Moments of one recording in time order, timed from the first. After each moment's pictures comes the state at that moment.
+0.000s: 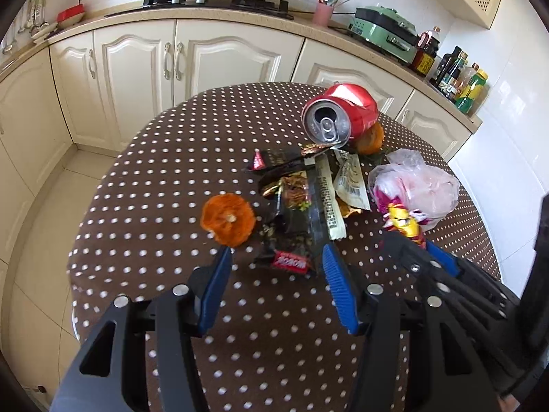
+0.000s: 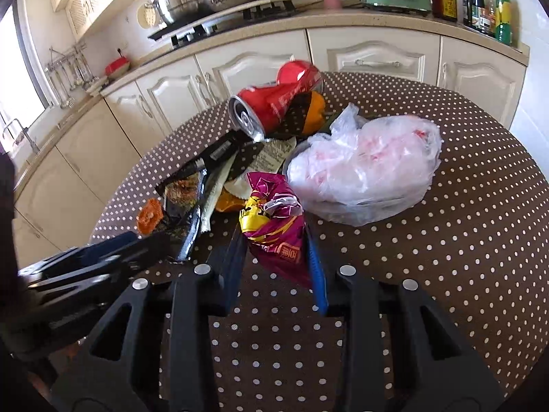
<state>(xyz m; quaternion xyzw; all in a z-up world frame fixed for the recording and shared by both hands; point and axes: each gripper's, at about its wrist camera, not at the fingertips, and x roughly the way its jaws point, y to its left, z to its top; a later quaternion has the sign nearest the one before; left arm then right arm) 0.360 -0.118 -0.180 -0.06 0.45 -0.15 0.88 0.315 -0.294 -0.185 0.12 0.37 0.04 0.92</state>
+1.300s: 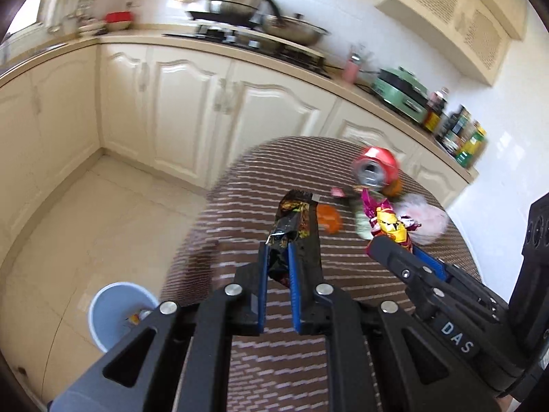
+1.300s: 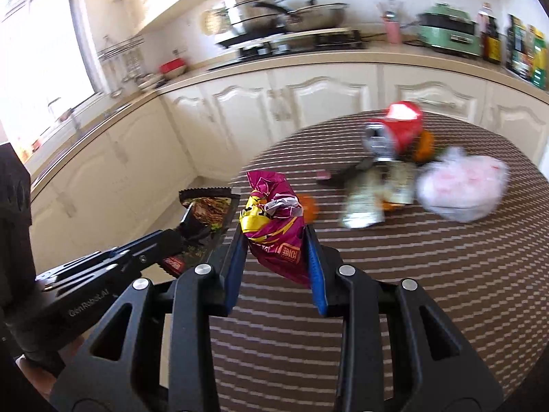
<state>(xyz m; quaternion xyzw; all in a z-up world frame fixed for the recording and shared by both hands) 0.281 0.018 -0.141 -0.13 0.37 -0.10 0.91 0.275 -0.149 -0.145 0.07 0.32 0.15 0.93</state>
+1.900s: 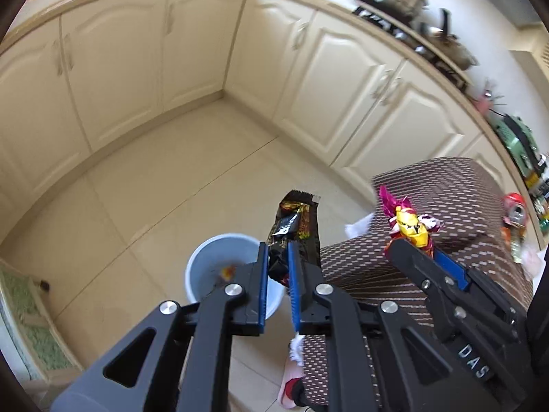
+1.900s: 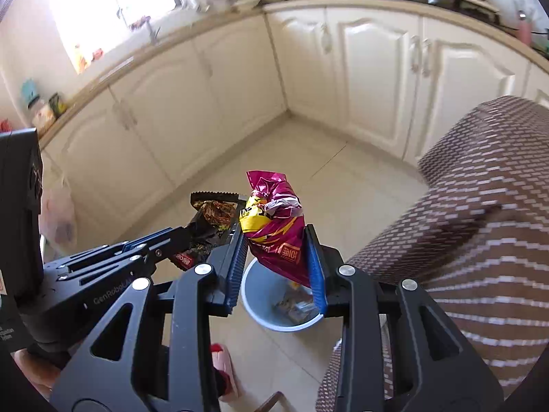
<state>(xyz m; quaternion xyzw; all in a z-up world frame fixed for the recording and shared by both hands) 0.250 0.249 -0.240 -0.21 0.44 0.10 0.87 0.304 0.089 -0.230 -0.02 0.41 0.30 0.86</state>
